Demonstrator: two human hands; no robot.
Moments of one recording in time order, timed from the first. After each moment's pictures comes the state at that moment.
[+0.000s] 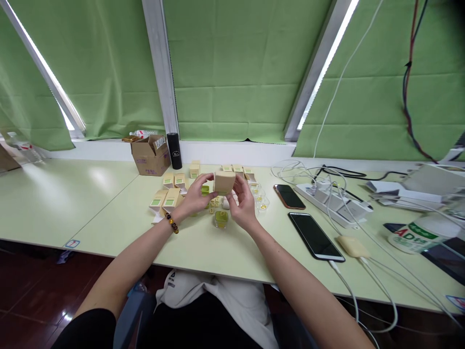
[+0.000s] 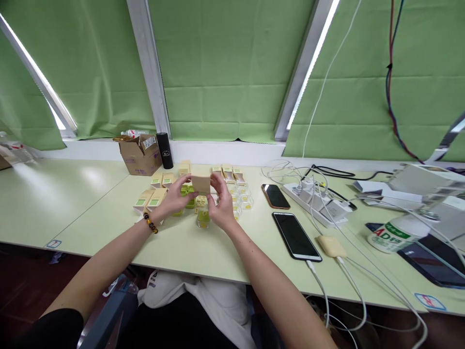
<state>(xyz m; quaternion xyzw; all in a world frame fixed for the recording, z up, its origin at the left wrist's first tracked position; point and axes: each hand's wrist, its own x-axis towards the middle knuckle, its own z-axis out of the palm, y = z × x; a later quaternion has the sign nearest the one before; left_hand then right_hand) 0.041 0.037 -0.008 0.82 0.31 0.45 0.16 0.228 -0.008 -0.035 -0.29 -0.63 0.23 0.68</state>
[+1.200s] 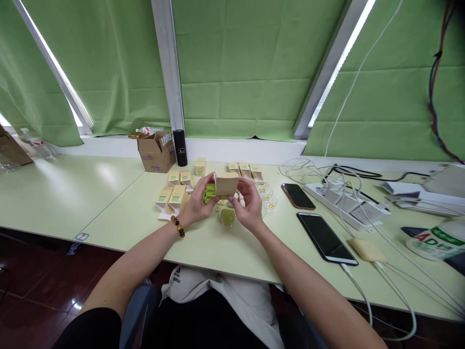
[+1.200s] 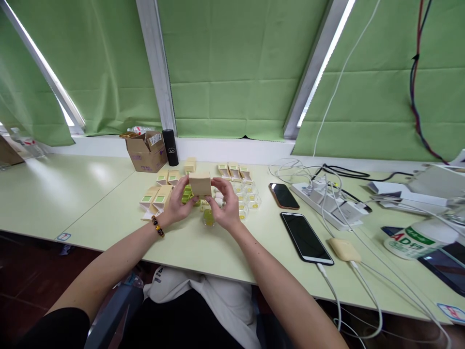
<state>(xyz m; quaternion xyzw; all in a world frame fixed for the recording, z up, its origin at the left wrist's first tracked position) 0.032 0.031 -0.042 0.80 0.17 0.57 0.09 0.225 -0.012 -0.042 -0.28 -0.66 0.16 0.67</state>
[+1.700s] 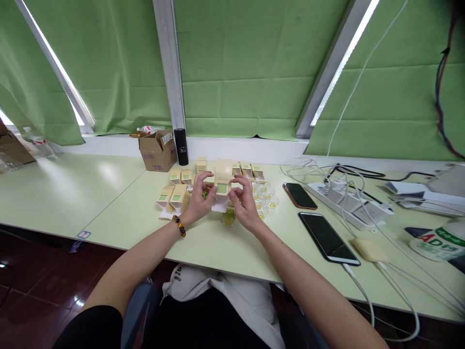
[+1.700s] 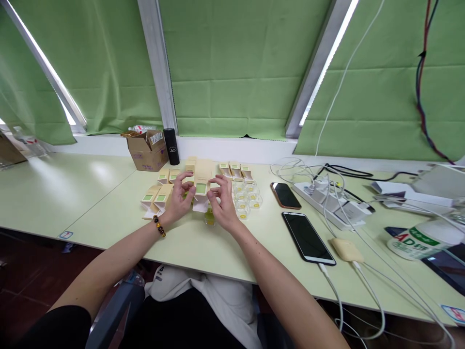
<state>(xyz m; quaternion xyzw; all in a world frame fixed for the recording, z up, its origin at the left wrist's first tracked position) 0.040 0.023 -0.039 0.73 0.25 0.60 0.24 0.220 -0.010 -0.044 -0.33 -0.68 0.22 0.62</state>
